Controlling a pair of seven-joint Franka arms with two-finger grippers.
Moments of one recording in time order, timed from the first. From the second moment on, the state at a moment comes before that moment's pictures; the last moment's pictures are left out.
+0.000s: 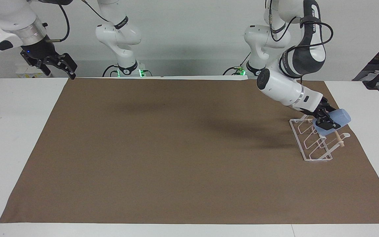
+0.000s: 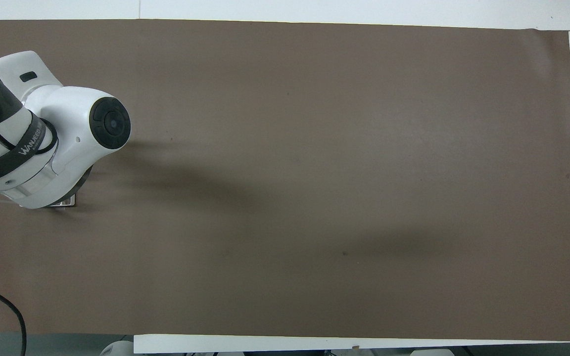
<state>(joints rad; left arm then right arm) -0.36 0.10 0.03 -1.94 1.22 1.78 -1.99 -0.09 0.00 -0.03 -1.45 -0.03 1.34 0.06</state>
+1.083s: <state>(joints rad) -0.31 0.23 0.03 -1.93 1.29 1.83 -1.97 -0.08 0.00 -0.04 -1.46 -0.03 1.33 0.03</state>
